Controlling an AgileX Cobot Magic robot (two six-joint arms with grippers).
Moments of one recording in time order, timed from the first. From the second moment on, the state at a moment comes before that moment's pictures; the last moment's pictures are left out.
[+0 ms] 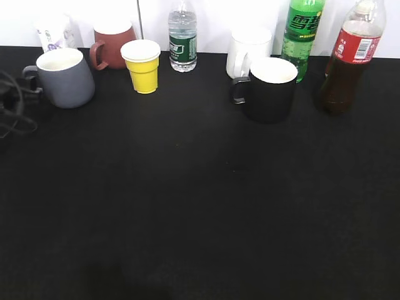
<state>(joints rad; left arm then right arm) 0.02 2.03 -0.87 -0.01 -0.82 0.03 -0.08 -0.01 -0.50 0.08 1.04 0.04</state>
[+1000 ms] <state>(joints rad) 0.18 2.20 -1.17 0.74 -0.85 -0.42 -0.08 -0.01 -0.50 0.08 1.04 0.04</state>
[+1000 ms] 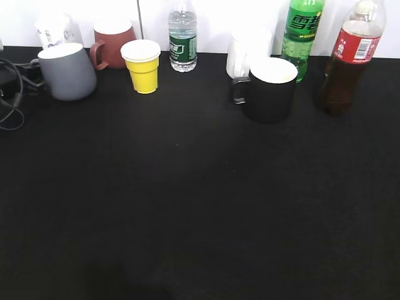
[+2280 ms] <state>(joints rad) -0.03 1.27 -0.31 0.60 -0.78 -0.33 0.04 1.83 -0.58 -0.14 -1.07 0.09</state>
